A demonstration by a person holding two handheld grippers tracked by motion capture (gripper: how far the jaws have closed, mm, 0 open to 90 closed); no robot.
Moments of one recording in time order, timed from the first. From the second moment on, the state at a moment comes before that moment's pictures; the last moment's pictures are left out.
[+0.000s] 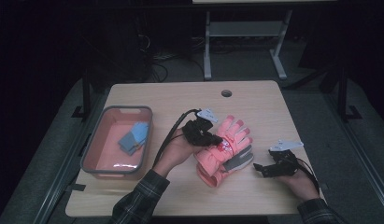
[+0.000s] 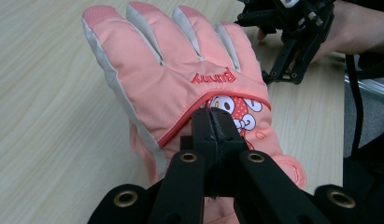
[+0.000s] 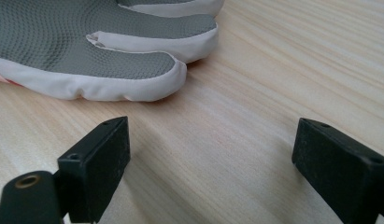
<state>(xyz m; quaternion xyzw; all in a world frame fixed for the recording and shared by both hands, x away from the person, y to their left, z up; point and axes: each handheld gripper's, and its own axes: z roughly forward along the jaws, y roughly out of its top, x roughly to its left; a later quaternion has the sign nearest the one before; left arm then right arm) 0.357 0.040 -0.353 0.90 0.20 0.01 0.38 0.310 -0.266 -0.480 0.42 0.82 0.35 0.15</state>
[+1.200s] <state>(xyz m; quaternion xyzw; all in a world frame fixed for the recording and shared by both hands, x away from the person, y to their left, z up) 0.354 0.022 -0.376 0.90 0.19 -0.01 0.39 0.309 -0.267 -0.483 0.42 0.82 0.35 0.16</state>
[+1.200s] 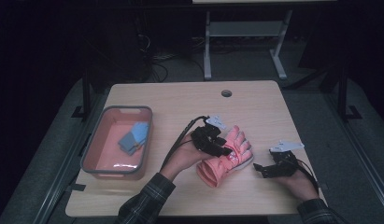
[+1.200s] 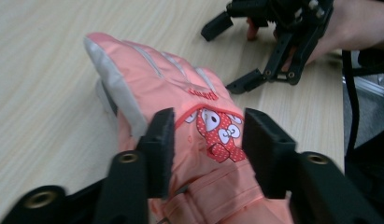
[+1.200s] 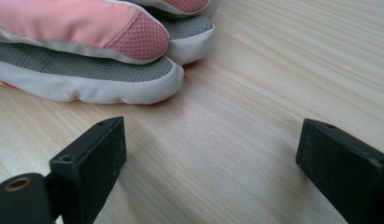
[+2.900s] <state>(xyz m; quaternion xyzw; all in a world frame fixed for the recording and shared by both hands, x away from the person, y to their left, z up) 0.376 0.048 -0.395 0.89 0.23 0.01 0.39 0.326 -0.185 -0.444 0.37 0.84 0.38 0.08</state>
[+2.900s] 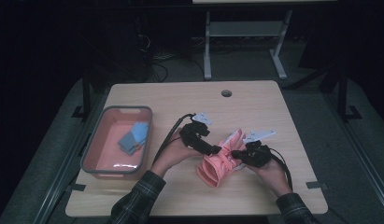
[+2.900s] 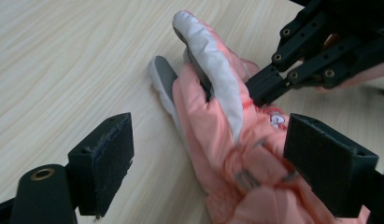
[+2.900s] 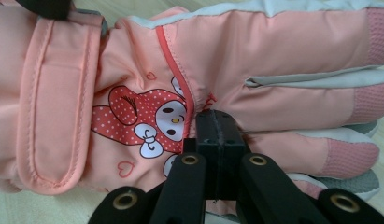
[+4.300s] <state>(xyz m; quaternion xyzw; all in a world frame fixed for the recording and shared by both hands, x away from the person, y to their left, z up) 0.398 0.016 -0.460 0.89 0.25 -0.15 0.35 0.327 -0.181 -0.451 0.37 0.85 0.38 0.07</state>
